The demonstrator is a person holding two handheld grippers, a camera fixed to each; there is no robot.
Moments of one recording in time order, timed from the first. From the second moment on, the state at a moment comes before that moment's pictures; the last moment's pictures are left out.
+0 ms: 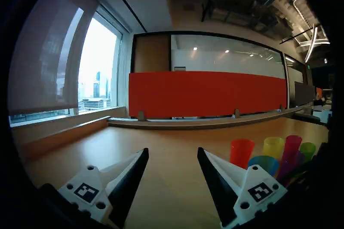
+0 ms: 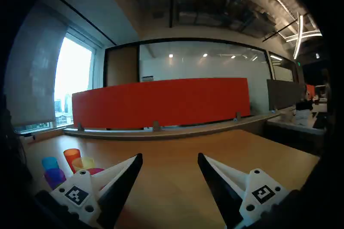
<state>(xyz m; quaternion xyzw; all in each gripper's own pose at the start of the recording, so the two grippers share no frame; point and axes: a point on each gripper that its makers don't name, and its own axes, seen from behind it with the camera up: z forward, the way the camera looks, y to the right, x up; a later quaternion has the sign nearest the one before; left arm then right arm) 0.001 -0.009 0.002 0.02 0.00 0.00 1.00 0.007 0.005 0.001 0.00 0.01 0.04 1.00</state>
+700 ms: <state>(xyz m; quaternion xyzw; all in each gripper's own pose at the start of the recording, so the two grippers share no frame) 0.001 -0.009 0.003 0.02 0.00 0.00 1.00 -0.001 -0.006 0.003 0.00 0.00 -0.01 1.00</state>
